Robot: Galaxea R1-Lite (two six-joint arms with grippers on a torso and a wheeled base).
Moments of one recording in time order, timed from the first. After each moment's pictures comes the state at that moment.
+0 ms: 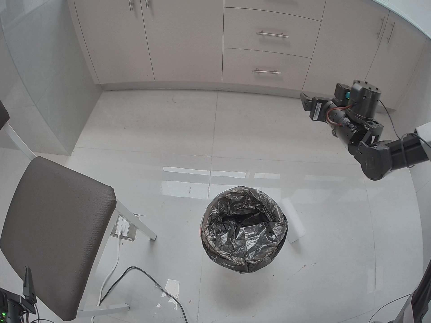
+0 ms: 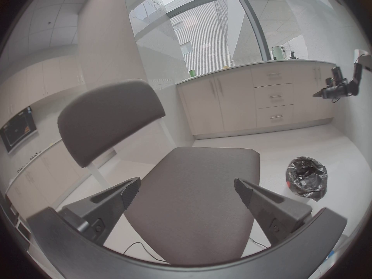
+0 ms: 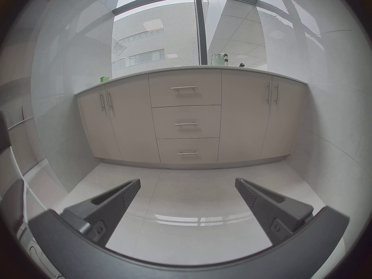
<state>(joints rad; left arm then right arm) -0.06 0.09 -0.03 -0.05 0.40 0.16 0.30 2.01 -1.25 -0.88 -0.33 0.00</state>
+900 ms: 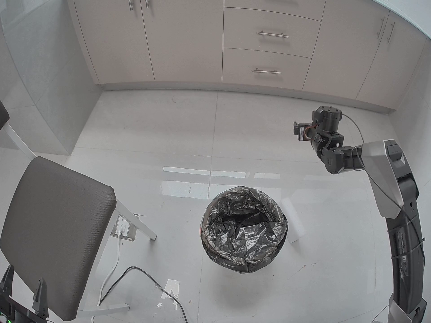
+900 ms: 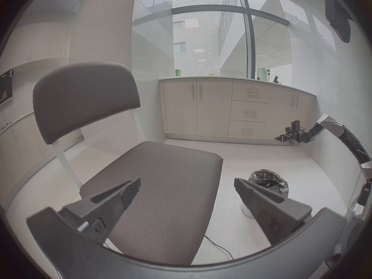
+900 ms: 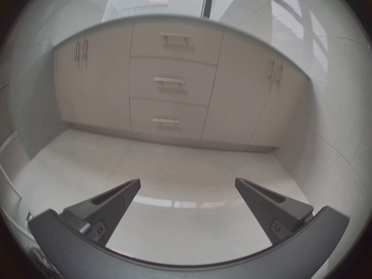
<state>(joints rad) 0.00 0.01 -0.04 0.04 0.09 -0.02 0.18 2.59 -1.96 -0.58 -0.36 -0.10</state>
